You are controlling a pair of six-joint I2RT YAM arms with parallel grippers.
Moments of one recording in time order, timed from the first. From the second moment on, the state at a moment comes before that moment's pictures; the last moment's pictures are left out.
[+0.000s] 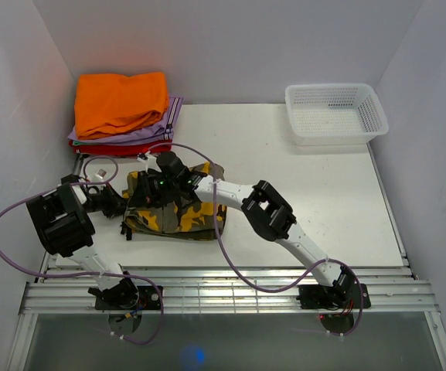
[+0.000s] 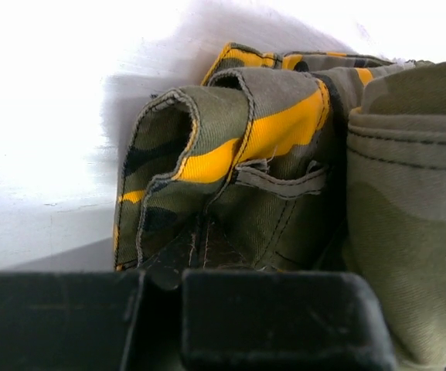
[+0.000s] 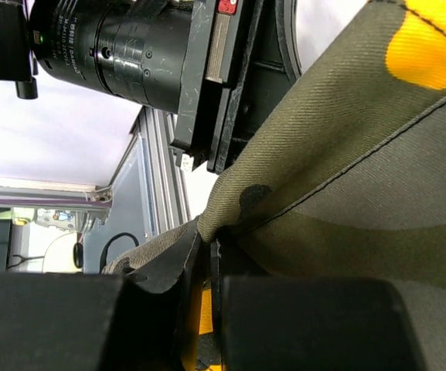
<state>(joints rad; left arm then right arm) 0.52 1.76 0.86 -0.43 0.82 -0.04 1.02 2.54 2.09 0.13 -0.64 0.80</state>
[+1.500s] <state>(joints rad) 0.47 1.65 1.10 -0.73 0.69 0.19 0.57 1.99 1.52 -0.56 -1.02 -0.22</state>
